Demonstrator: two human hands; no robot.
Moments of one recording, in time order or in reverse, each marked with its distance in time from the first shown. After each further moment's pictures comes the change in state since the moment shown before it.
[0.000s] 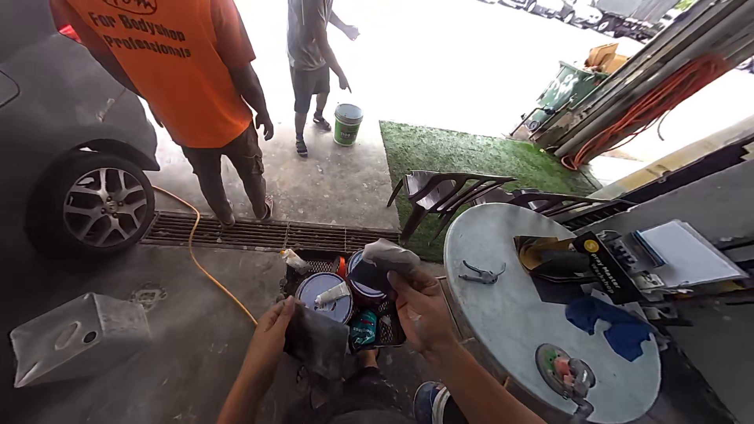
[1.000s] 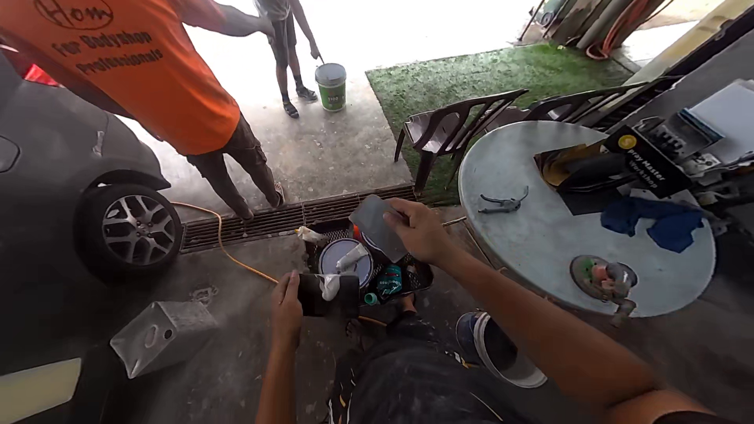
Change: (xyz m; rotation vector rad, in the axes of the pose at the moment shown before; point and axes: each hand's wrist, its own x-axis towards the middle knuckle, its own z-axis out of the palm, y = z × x) left_hand -0.004 0.004 -0.009 0.262 0.191 0.083; right_hand 0.030 -0.010 -0.020 -0.988 -0.264 -0.034
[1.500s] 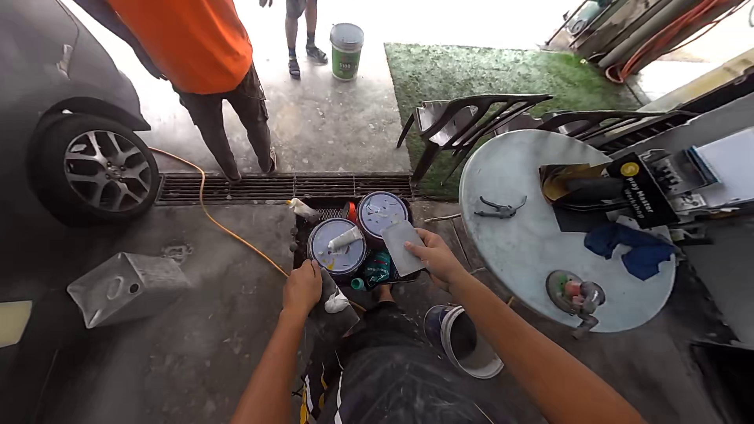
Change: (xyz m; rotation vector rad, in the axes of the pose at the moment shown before) left_hand 0.015 -0.062 0.047 0.992 -0.344 -0.334; right_hand -0.042 0.099 0.017 0.499 0.008 0.641
